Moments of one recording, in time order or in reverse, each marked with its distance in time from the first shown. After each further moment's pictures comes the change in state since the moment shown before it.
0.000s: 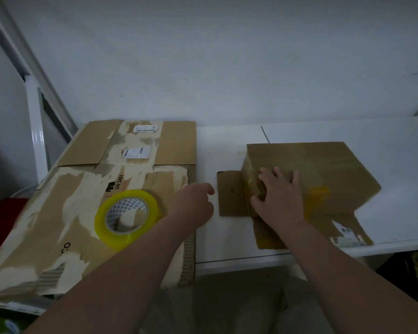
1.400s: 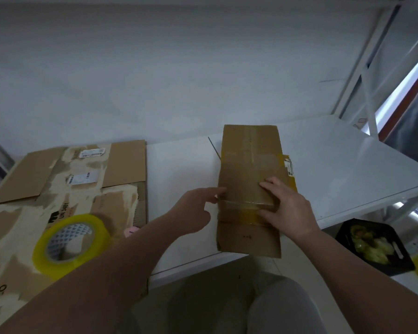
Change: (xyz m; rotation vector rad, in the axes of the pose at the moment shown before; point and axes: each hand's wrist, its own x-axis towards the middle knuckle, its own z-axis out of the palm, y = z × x) left_hand -0.002 0.088 0.017 -0.325 -0.196 0.403; right_hand -0.077 0.114 -0.042 0.275 0.108 0.132
